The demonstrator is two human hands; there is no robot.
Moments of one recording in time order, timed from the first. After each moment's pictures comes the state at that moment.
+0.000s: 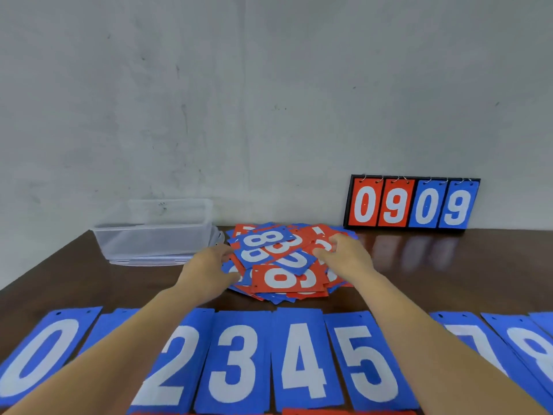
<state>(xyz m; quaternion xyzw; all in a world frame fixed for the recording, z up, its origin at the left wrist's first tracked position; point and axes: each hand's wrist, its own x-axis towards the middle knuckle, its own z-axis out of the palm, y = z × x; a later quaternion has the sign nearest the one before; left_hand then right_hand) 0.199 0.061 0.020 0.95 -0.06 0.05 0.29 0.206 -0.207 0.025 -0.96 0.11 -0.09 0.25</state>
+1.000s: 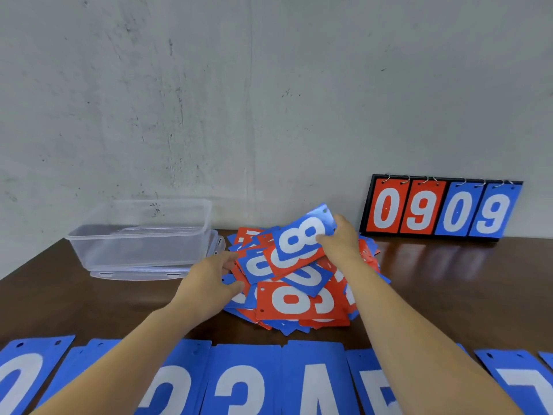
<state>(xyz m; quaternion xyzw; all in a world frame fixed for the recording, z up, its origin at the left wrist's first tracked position) 0.245 0.065 0.001 0.93 -0.08 0.05 0.35 0.314 -0.191 0.009 -0.86 0.10 -0.21 0.45</state>
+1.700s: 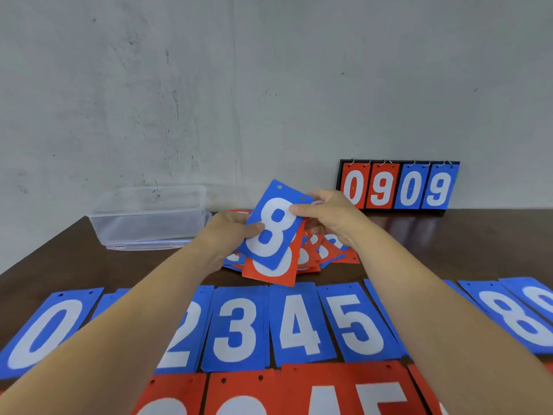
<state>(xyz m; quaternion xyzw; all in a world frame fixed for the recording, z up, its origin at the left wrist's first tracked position) 0.174 0.028 0.063 0.78 -0.07 -0.08 0.61 0.154 -0.172 0.096 -0.81 0.01 -0.03 0.59</state>
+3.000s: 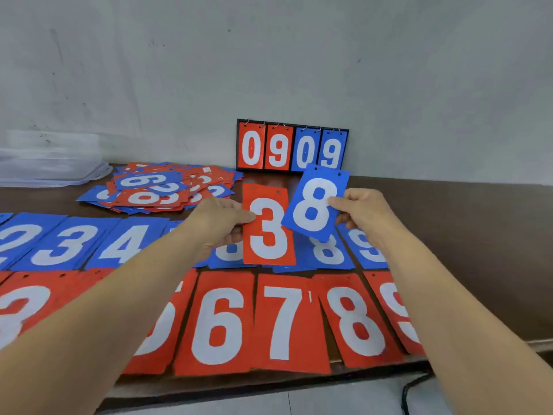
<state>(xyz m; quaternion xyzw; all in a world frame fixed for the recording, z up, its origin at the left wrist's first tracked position) 0.009 -0.227 0.042 0.71 -0.02 -0.12 0.69 -0.020 -0.474 0.056 -0.82 0.10 -0.13 0.55</state>
